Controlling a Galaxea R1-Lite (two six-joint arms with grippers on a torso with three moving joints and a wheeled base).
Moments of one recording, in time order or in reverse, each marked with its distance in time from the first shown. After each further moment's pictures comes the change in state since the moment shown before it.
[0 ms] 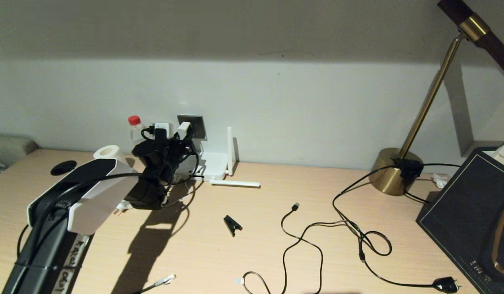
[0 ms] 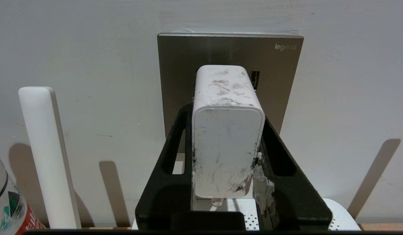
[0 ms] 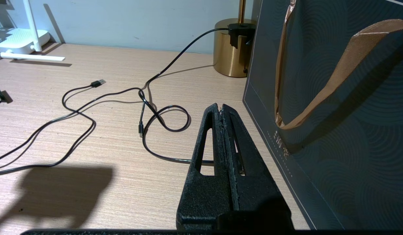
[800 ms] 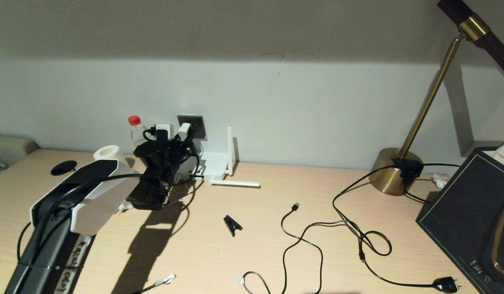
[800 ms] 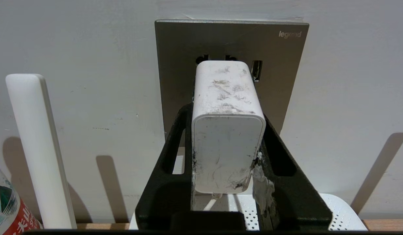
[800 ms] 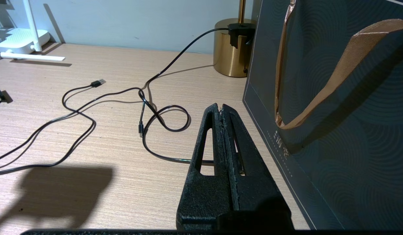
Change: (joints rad) left arm -0.001 0.014 -0.018 0.016 0.000 -0.001; right arm 0.000 0.000 0.000 0.000 0.000 0.000
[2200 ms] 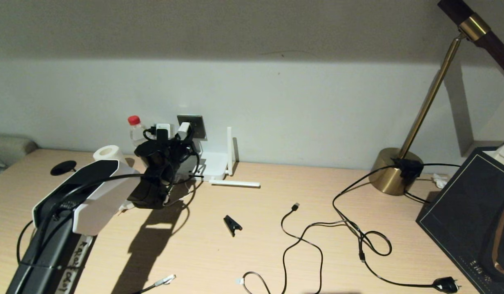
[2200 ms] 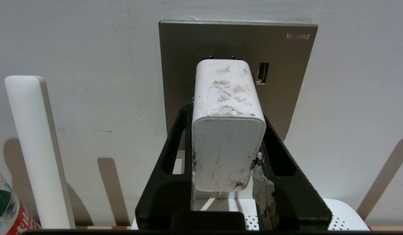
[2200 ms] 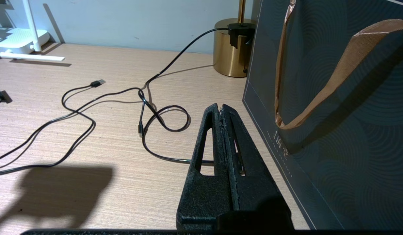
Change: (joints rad) left arm 0.000 0.009 -0.027 0.013 0.012 0.000; right arm 0.000 0.000 0.000 0.000 -0.001 0.000
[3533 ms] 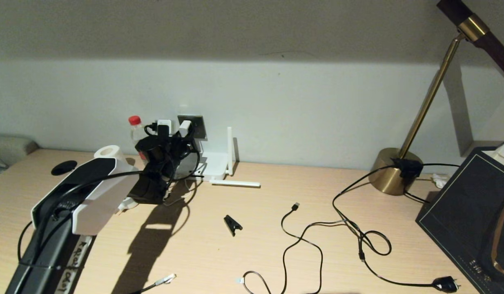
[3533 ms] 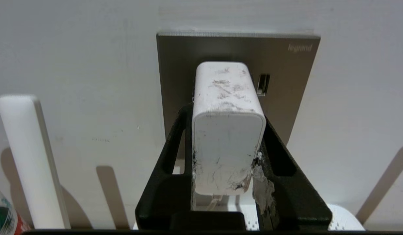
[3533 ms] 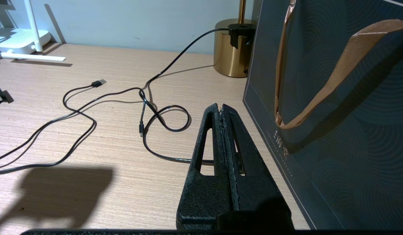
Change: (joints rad) left arm 0.001 -0.003 -0.061 0.087 0.001 -0.001; right arm 0.000 0.000 0.000 -0.001 0.001 0.000
